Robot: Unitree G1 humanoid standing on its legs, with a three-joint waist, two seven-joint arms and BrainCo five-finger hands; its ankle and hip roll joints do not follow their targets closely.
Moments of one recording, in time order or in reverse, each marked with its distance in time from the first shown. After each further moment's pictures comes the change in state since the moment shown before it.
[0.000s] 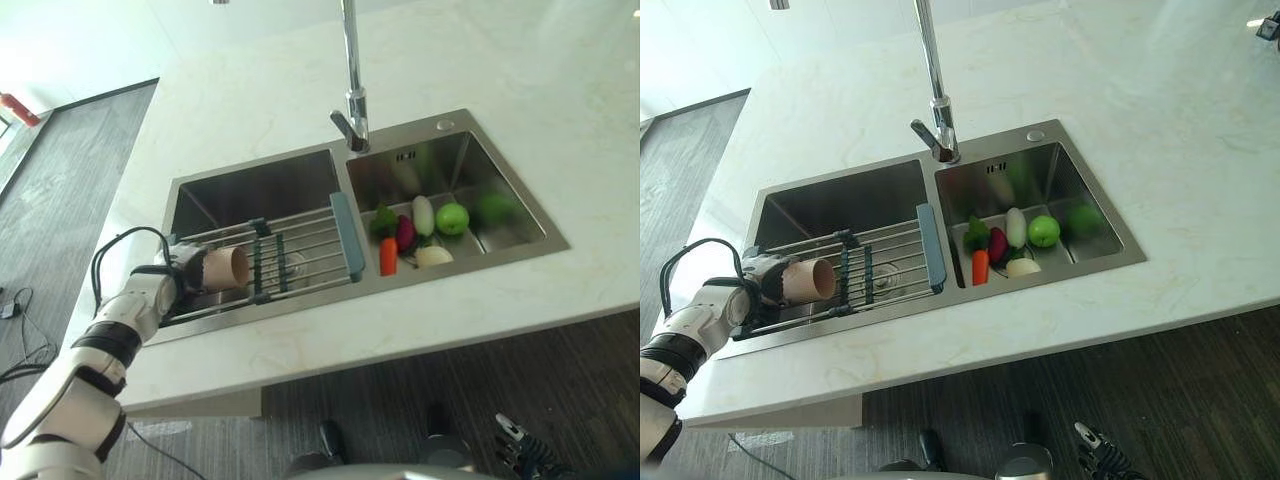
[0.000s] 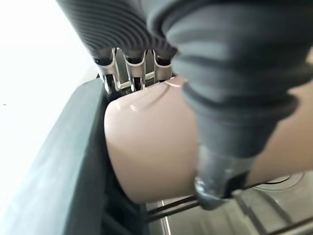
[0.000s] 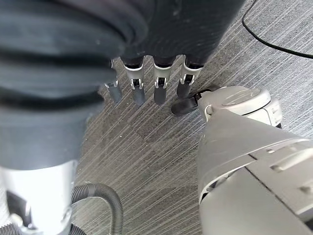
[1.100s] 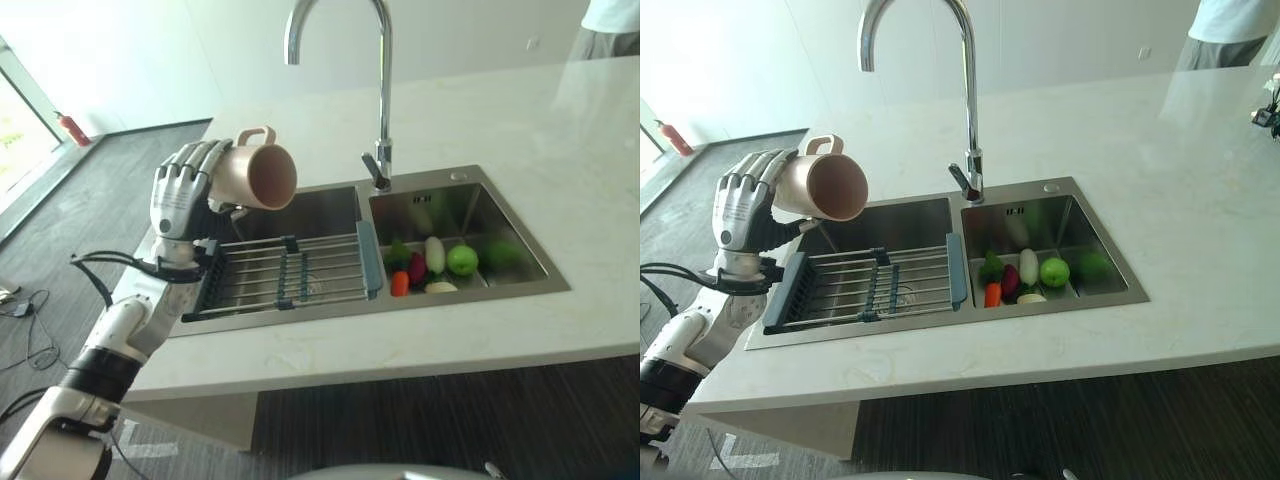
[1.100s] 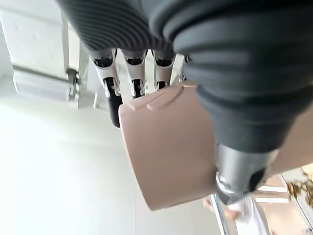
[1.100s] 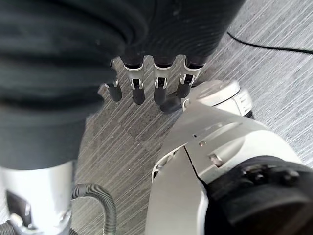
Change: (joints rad) left arm 0.275 -0.013 0.326 -0.673 -0.069 -0.132 0.877; right arm 0.128 0.122 -0.013 0.088 0.048 0.003 -0.069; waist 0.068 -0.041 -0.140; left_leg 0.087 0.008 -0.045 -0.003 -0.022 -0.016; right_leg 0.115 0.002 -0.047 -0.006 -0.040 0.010
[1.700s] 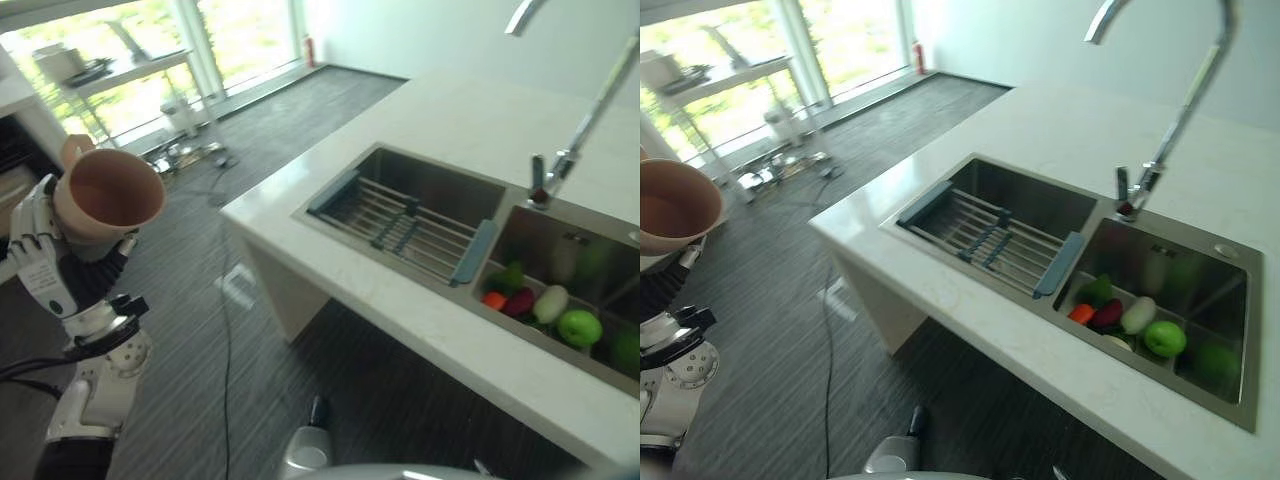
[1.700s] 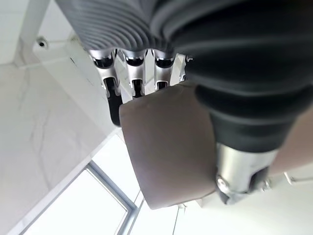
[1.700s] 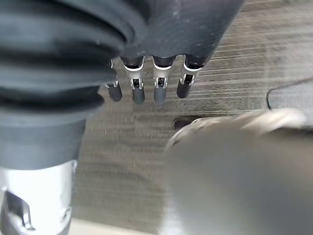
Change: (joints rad) left arm 0.309 -0.207 0.416 -0.069 -0.203 -0.062 0.225; right arm -0.047 0.030 0.051 -0.173 -0.018 0.087 -0.089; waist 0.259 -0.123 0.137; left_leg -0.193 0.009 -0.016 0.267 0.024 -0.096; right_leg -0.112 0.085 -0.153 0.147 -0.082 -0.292
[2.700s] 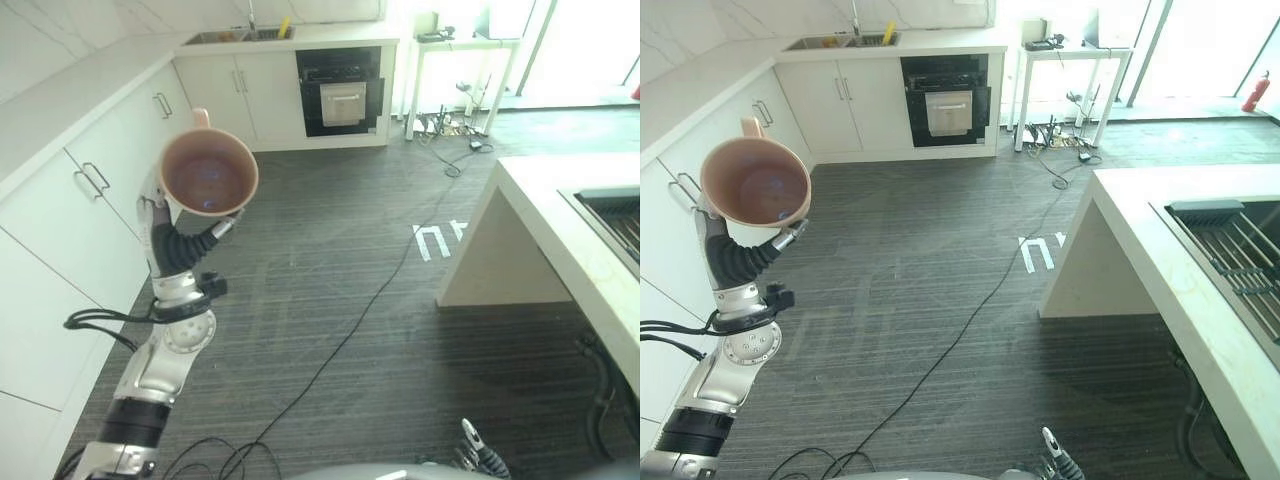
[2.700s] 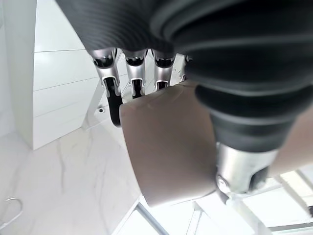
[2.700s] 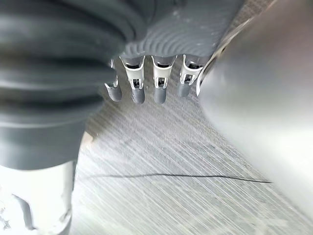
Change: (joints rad) left arm -0.102 -0.085 -0.211 -0.049 -0.084 -0.229 -0.284; right arm -0.001 0.084 -0.056 -0.004 0.095 -0.062 0.047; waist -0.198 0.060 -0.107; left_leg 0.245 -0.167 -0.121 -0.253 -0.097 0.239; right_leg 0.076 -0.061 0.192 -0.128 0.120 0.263
